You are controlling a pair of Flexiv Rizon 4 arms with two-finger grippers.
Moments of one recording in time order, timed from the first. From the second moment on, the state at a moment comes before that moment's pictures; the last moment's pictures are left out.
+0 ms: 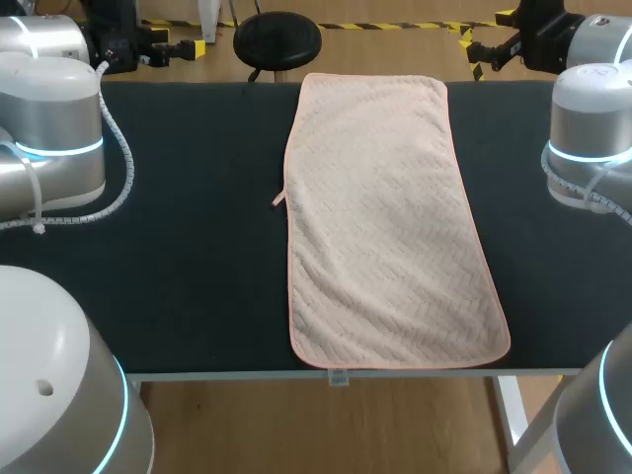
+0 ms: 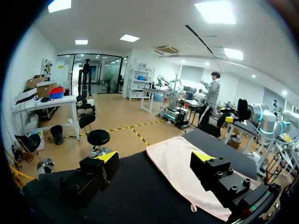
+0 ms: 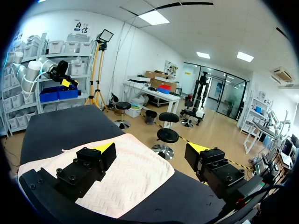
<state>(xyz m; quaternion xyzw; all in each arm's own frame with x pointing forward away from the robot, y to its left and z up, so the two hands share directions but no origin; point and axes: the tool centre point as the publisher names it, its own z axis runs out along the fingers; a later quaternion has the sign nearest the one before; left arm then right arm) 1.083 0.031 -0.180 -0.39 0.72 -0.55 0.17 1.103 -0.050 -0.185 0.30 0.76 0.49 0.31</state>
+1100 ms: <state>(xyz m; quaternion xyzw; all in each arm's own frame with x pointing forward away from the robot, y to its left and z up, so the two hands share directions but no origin) 1.085 -0.007 -0.223 -0.31 0.80 -0.49 0.17 1.094 -0.038 -0.215 0.18 0.82 0.42 0.33</state>
